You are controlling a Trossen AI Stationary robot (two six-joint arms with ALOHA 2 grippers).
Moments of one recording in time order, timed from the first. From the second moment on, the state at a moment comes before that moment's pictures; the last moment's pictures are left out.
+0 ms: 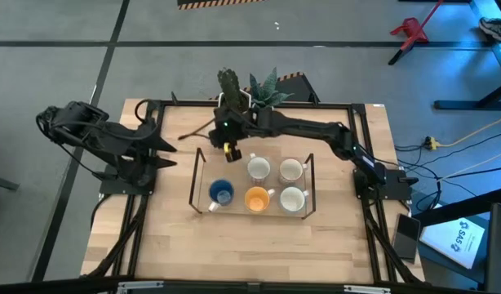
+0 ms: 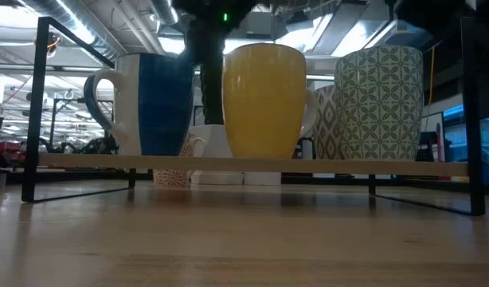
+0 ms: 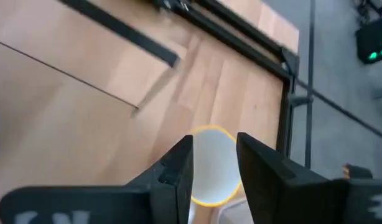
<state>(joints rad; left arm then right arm) -0.41 1.03 1.64 -1.35 -0.36 -0.54 -0.13 2.29 2.32 -0.79 0.03 -0.63</state>
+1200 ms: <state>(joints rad) -0.41 0.97 1.64 -1.35 -0.52 -0.54 -0.20 2.43 2.32 -0.76 0.01 -0.69</state>
